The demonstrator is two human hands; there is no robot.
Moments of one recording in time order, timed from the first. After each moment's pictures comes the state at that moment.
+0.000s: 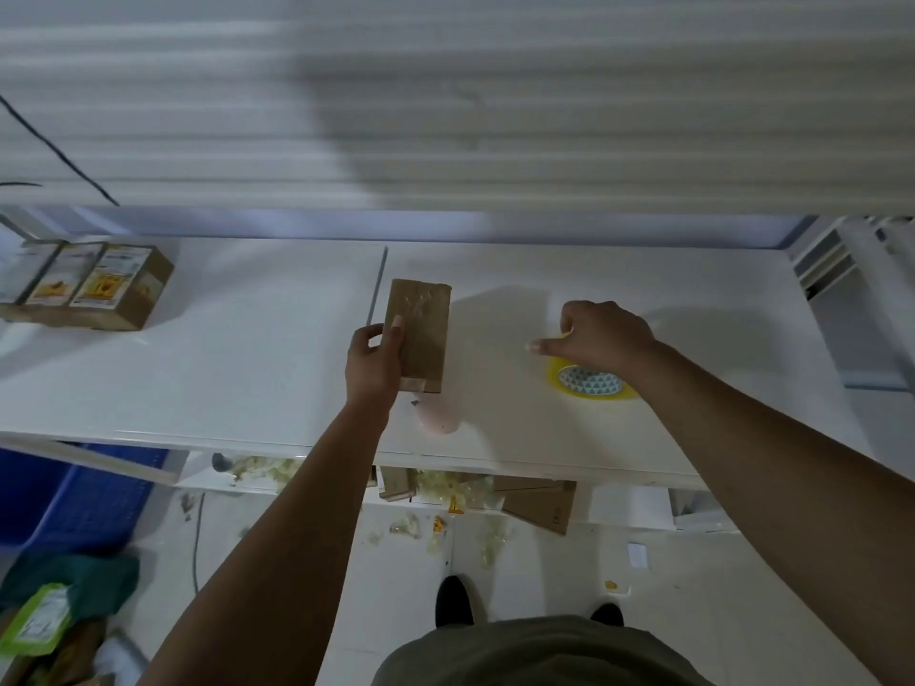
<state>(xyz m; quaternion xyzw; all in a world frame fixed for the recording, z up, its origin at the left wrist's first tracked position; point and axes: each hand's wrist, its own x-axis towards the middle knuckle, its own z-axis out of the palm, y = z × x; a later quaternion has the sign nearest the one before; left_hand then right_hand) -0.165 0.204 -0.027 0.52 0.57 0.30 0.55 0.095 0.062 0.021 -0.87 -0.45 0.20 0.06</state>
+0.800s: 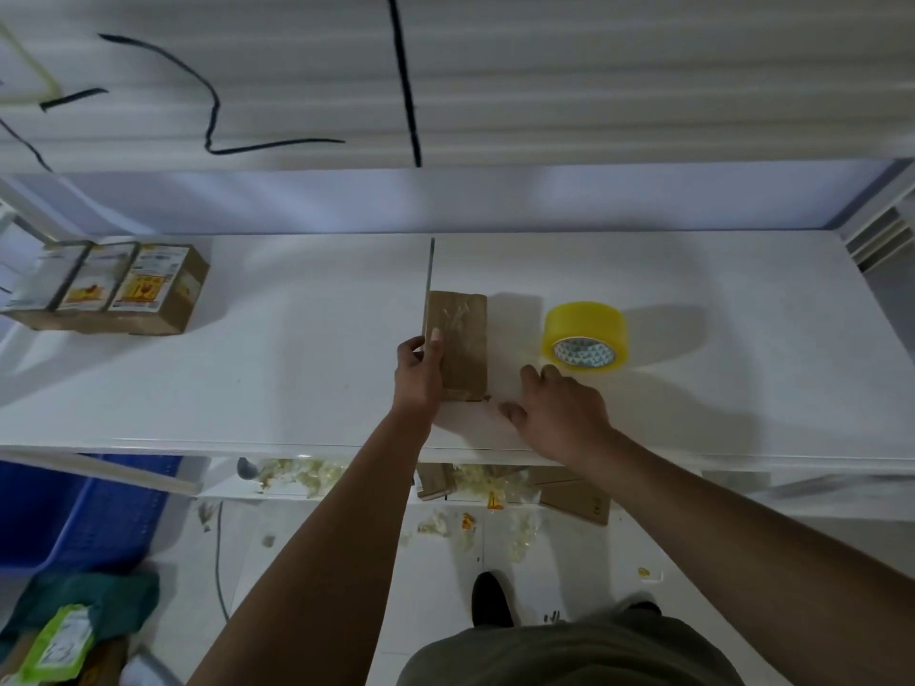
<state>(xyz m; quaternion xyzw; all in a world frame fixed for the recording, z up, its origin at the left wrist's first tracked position) -0.216 0.237 -0.060 0.52 0.54 0.23 0.61 -0.089 0.084 -0.042 -0.84 -0.53 0.09 0.01</state>
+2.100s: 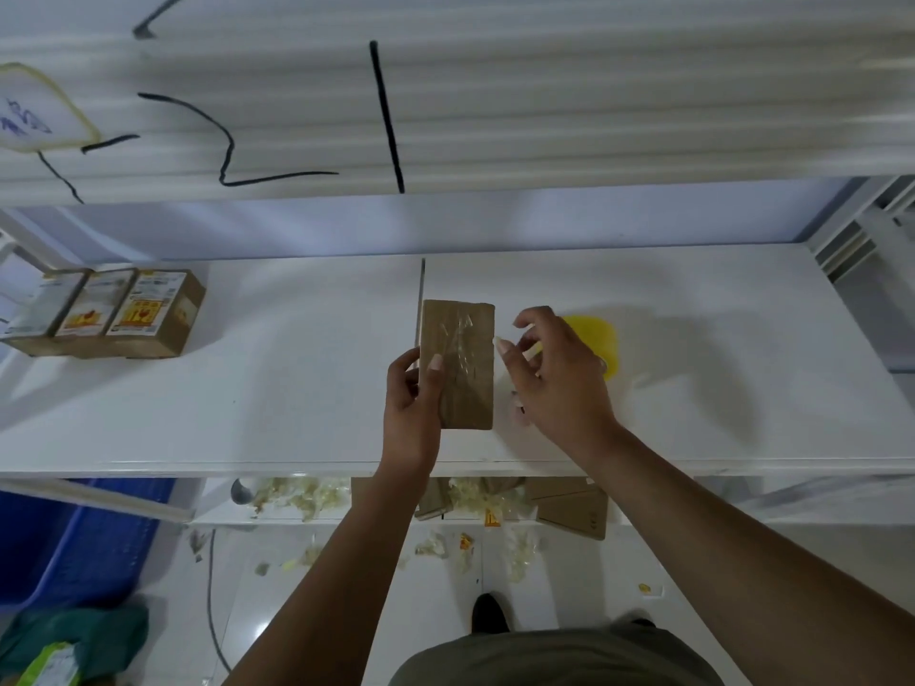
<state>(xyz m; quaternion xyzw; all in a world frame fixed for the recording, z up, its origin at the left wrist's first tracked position) -0.245 0.178 -0.001 0.53 0.45 0.33 0.64 -0.093 0.087 0.026 -0.80 -0.44 0.02 0.41</state>
